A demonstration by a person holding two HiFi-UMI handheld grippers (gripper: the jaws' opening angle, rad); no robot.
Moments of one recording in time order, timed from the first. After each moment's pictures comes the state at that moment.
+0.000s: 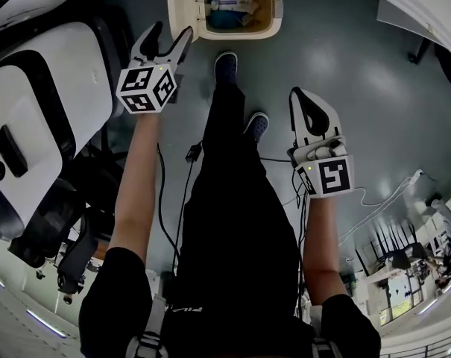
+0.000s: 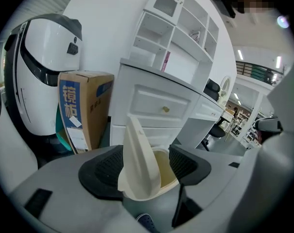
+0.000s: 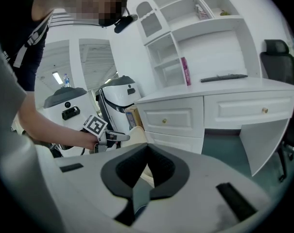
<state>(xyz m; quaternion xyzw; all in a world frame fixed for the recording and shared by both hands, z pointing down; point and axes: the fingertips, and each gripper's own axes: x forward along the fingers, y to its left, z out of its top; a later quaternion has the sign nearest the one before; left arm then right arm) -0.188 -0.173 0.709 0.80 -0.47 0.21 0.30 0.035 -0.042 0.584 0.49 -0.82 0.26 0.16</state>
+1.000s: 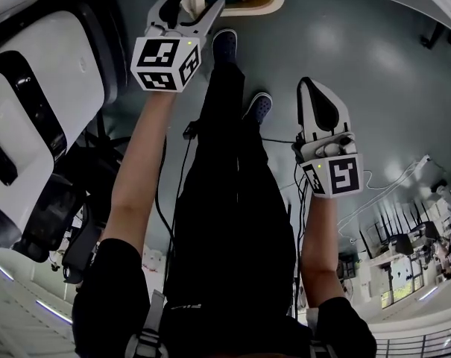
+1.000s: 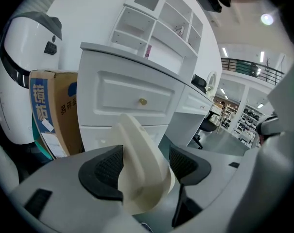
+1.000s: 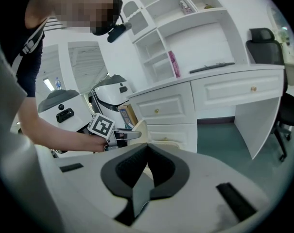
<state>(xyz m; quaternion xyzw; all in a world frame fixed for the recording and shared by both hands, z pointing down) -0.097 -0.175 0.737 0.85 -0.41 0.21 0.26 0.052 -0.018 0.631 0.51 -0.79 0.31 0.15</state>
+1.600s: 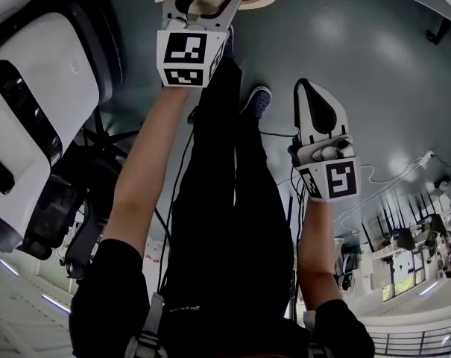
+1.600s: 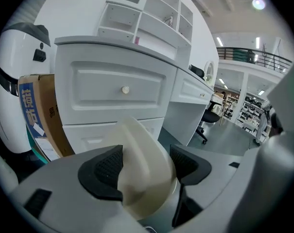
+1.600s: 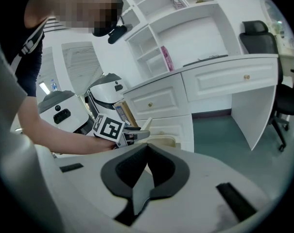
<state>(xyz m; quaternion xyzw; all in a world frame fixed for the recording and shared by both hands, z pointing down) -0.036 -0.176 0.774 0.85 -0.41 0.25 0.22 0.072 -0.013 0.665 0.52 -0.77 0.34 0.14</state>
